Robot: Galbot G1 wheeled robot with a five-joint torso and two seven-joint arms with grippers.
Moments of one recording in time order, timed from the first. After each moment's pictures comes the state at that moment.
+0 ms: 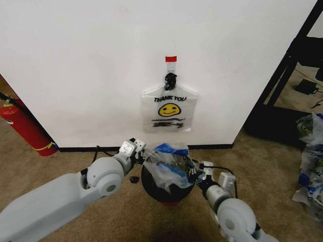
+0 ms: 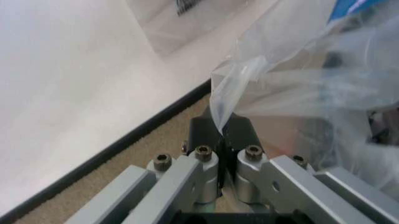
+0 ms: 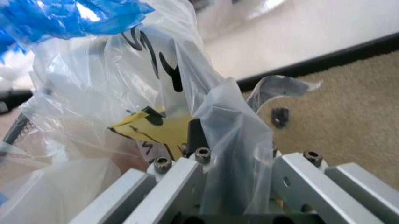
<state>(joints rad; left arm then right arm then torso) 0.53 -0.60 0.39 -2.18 -1.10 0.74 -0.64 -1.41 1.12 0.23 2.21 0.93 -0.35 0.42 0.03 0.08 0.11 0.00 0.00</state>
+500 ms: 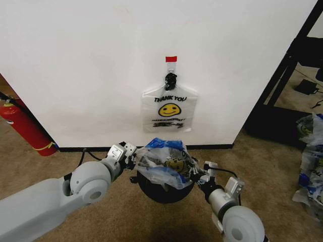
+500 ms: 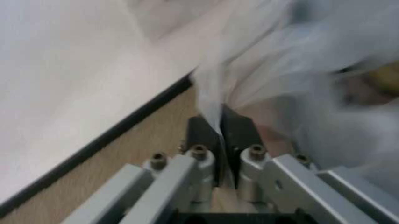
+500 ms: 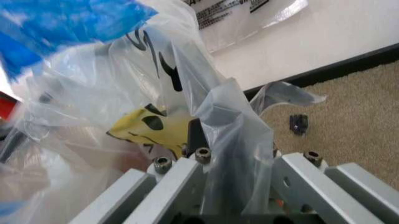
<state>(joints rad) 0.58 -0.53 0.36 -2.26 -1.12 0.74 -0.60 -1.43 1.15 0.22 2.22 0.88 -0.32 0.37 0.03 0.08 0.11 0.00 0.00</state>
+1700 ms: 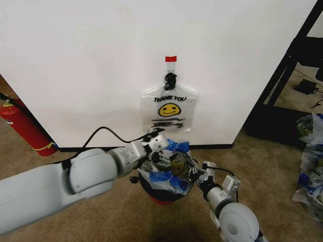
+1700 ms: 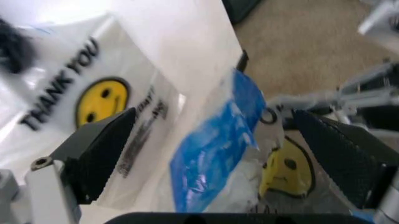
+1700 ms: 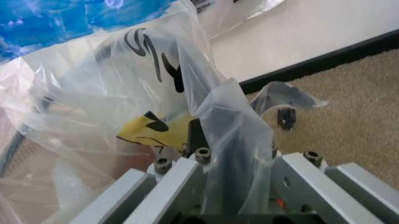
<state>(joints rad) 0.17 -0.59 0.66 -2.27 -0.71 0.62 -0.12 -1.39 1.15 0.21 2.17 0.91 -0.33 0.40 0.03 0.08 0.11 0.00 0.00</state>
